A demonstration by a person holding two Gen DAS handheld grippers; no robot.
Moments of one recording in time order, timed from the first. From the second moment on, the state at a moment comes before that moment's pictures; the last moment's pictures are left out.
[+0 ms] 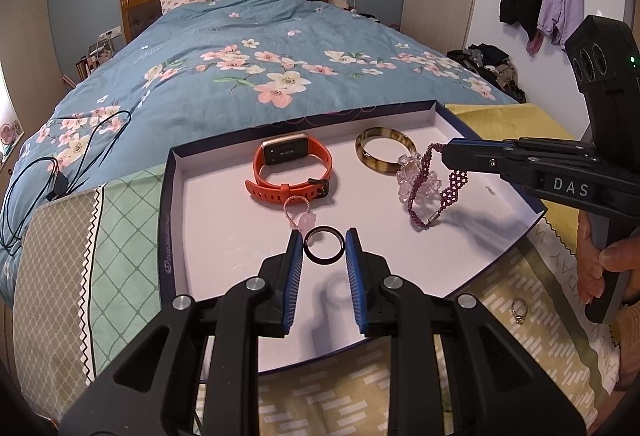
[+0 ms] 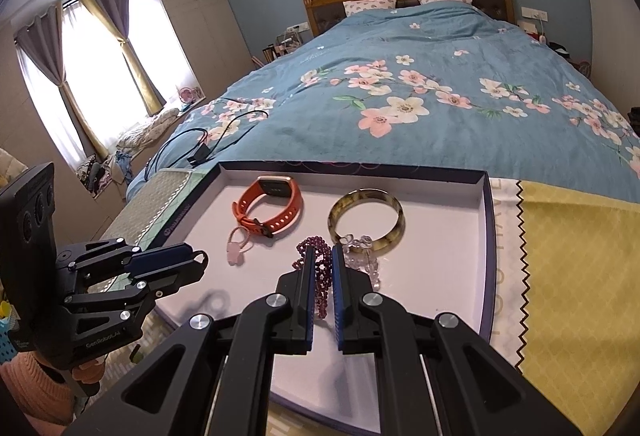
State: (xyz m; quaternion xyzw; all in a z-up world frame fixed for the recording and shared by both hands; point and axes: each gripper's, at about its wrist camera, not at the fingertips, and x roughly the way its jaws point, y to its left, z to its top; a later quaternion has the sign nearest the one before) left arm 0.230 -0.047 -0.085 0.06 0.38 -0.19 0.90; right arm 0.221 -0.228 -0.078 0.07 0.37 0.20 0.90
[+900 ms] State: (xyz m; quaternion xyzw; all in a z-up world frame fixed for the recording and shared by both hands) left arm 0.228 -0.032 -0.077 0.03 0.37 -0.18 0.91; right arm 0.199 -0.240 -0.069 0.08 0.36 0.18 0.91
